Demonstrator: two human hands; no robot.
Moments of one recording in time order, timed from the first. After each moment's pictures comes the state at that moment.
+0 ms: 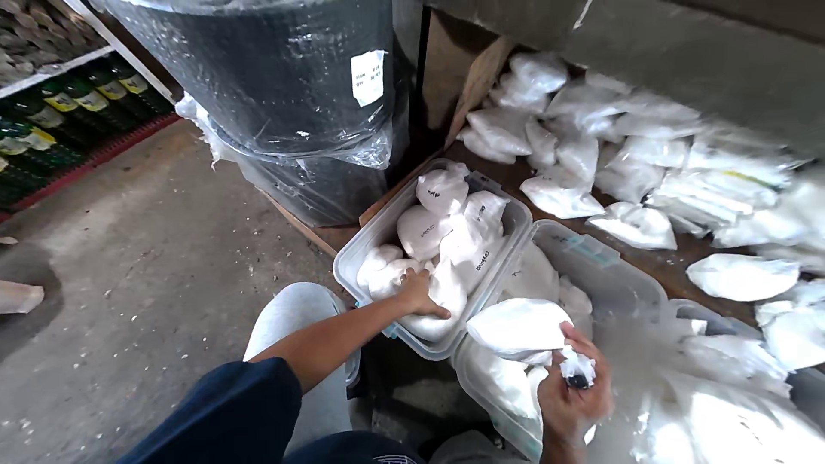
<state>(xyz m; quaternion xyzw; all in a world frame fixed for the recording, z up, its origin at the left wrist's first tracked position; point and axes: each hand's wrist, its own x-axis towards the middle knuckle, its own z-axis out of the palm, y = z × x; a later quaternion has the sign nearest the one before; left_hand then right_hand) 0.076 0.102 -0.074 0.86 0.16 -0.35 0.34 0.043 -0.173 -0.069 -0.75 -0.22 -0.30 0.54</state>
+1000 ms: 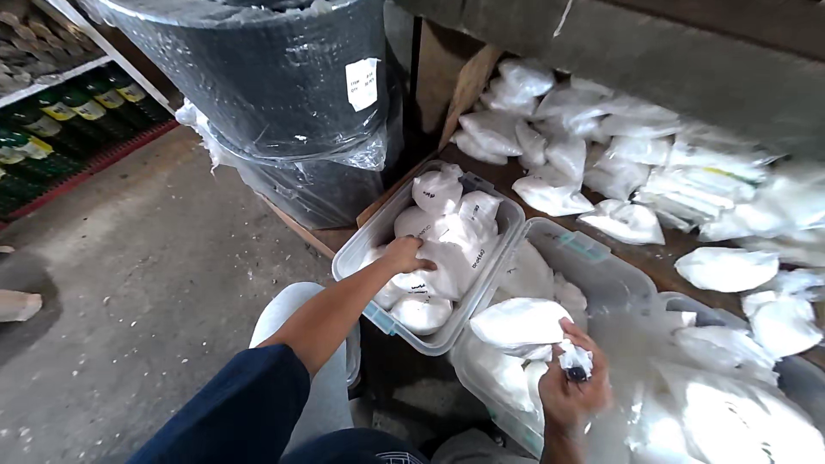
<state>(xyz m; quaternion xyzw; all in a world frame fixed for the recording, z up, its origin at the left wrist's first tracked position) 0.133 0.156 -0.085 0.93 0.06 -0.26 0.27 0.040 -0.182 -0.071 -0.77 -0.21 -0.32 0.52</state>
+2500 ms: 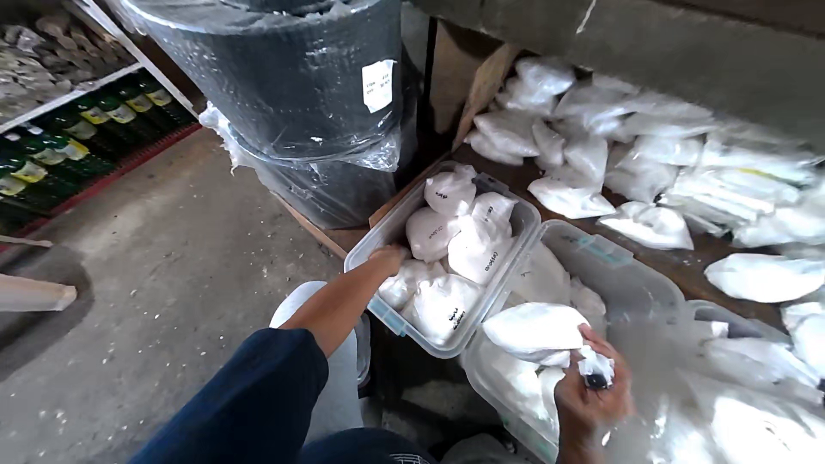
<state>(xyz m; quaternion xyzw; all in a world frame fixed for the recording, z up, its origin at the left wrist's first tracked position) 0.114 0.182 -0.086 0.90 0.18 -0.39 0.10 0.041 -0.181 -0.073 -0.76 -0.20 -0.33 0.52</state>
